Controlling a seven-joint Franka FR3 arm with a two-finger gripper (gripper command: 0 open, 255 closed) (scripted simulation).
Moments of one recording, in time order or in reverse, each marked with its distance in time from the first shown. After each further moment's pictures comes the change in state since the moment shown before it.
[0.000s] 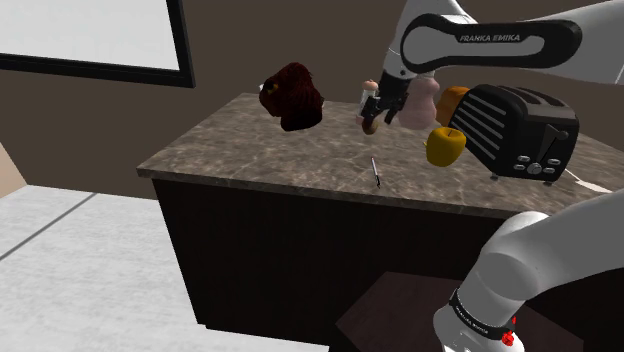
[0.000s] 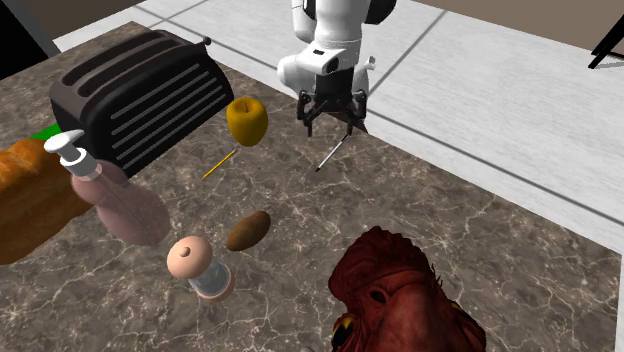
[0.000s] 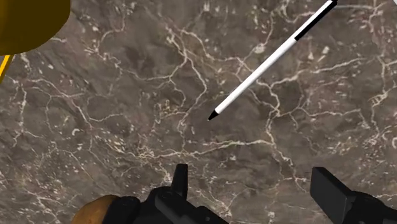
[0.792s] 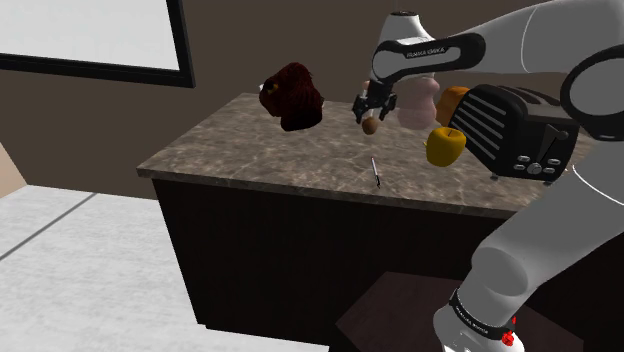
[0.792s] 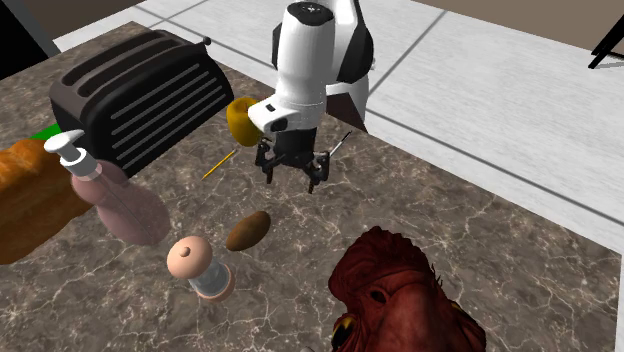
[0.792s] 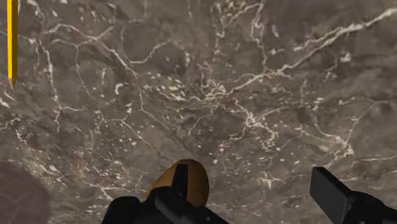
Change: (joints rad) arm -0.119 0.349 -0.045 0.201 -0.081 0.183 0.185
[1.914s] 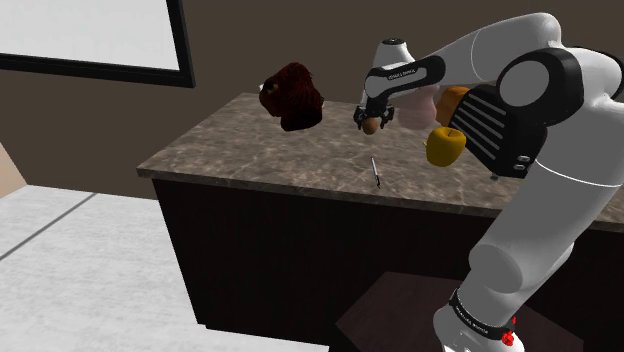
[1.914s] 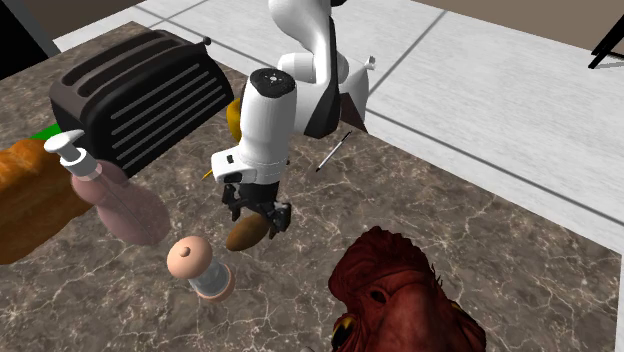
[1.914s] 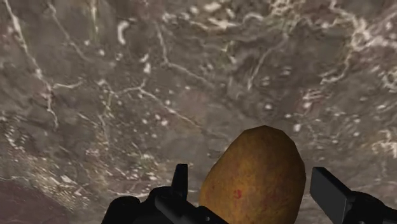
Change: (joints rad) arm -0.067 0.251 -0.056 0.114 -0.045 0.157 0.139
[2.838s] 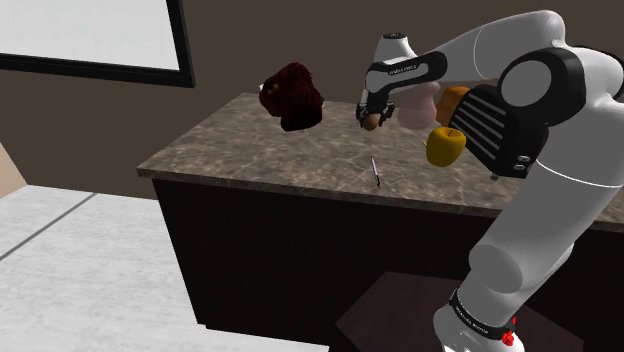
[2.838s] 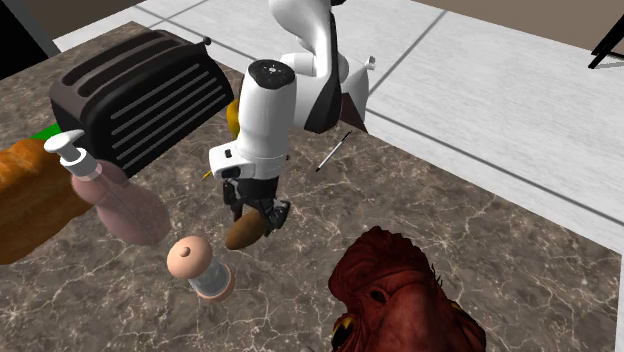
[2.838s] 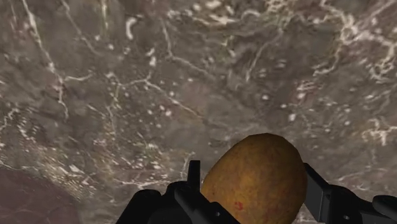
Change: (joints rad) arm 0.001 -0.007 0.001 0.029 0.003 -0.035 -0.006
